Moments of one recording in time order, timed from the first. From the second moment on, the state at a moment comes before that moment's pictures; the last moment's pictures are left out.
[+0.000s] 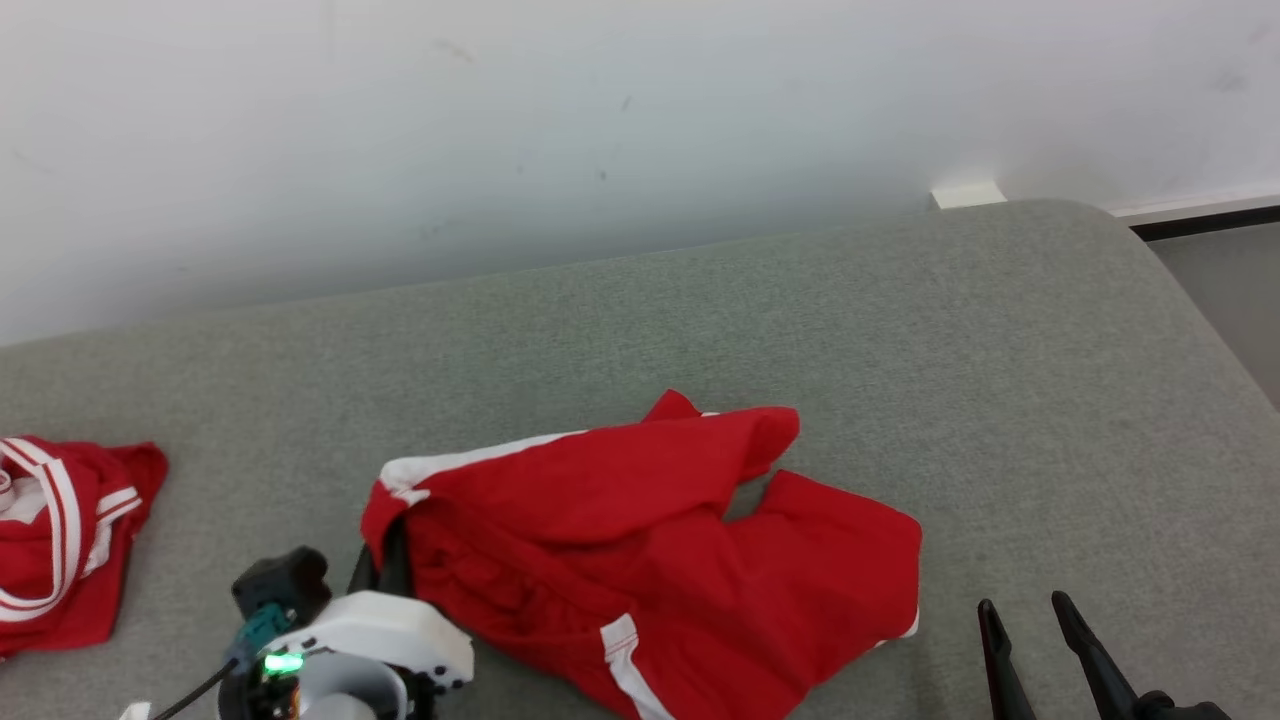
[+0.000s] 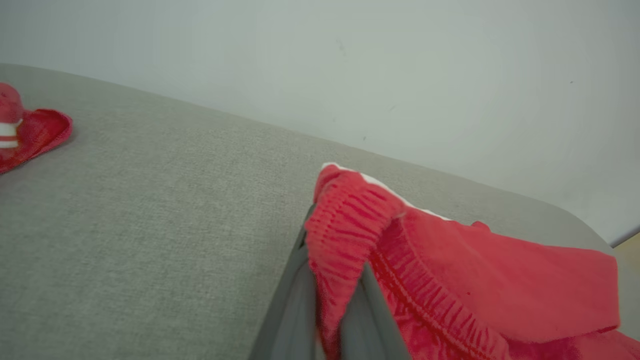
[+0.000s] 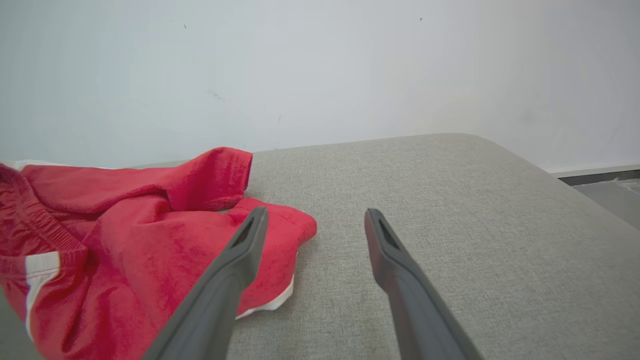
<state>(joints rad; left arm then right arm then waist) -0.32 0.08 -0.24 0.48 -0.51 0.16 -0.26 0.06 -0.06 0.11 0.18 0.27 0.13 -0.26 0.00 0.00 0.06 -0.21</state>
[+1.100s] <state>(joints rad) -0.11 0.07 -0.23 0.33 -0.32 -0.09 -0.09 0.09 -0.07 0.09 0.14 0.25 0.13 -0.26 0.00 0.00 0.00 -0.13</state>
